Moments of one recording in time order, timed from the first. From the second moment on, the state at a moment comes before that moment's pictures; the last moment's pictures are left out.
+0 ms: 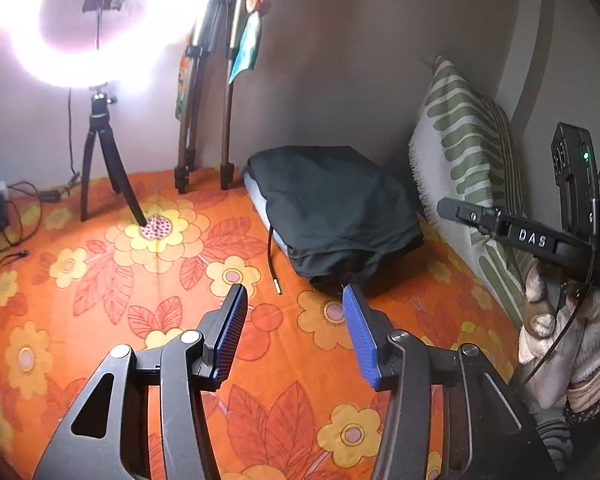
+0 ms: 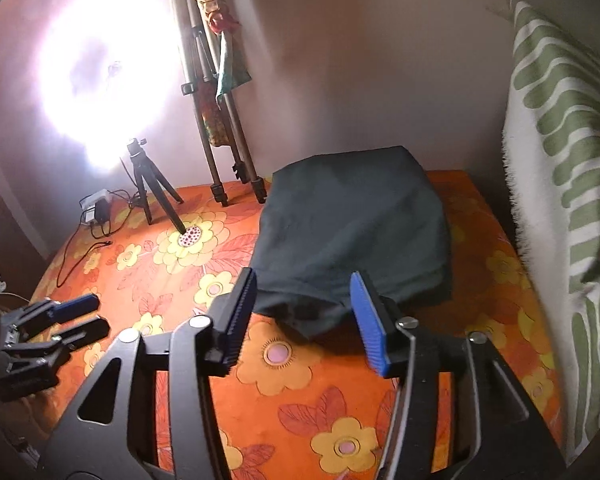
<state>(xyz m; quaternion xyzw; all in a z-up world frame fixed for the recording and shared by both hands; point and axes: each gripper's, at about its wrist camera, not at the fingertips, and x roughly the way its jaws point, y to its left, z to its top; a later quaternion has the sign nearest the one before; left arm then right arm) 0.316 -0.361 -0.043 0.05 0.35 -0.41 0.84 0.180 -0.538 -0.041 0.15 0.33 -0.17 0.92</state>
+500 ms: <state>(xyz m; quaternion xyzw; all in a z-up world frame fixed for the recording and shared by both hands) 0.282 -0.348 -0.042 0.05 0.33 -0.41 0.85 0.134 -0.499 -0.043 0.10 0.31 -0.24 0.91</state>
